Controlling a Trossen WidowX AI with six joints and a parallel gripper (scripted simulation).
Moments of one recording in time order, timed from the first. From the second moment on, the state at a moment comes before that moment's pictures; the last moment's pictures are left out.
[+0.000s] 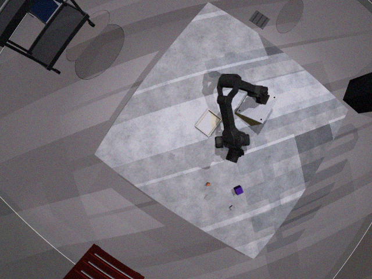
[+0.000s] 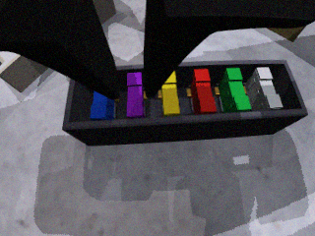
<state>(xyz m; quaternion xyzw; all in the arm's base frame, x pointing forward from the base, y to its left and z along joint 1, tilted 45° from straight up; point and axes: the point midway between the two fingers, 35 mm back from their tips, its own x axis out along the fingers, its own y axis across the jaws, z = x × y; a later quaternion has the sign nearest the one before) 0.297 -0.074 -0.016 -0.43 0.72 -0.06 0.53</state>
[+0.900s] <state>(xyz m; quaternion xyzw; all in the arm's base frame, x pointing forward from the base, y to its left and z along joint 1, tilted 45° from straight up) 0.296 -0.080 -0.022 -0.43 0.72 -0.06 0.53</state>
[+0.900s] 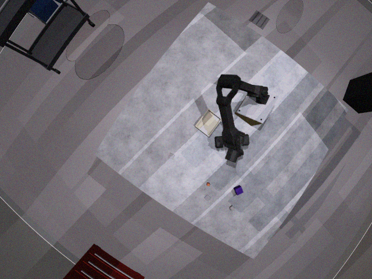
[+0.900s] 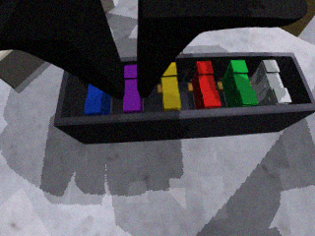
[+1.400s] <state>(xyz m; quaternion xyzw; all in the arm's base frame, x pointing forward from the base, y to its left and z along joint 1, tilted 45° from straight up) 0.296 -0.078 -0.019 -0.43 0.72 -0.06 0.53</state>
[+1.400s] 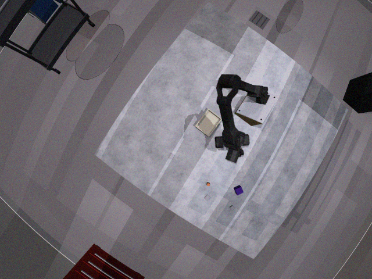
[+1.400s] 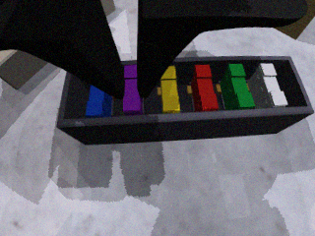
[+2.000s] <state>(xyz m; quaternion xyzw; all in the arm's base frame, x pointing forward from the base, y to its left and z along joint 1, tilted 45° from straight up) 0.297 -0.072 -0.013 -0.43 0.72 -0.06 0.53</state>
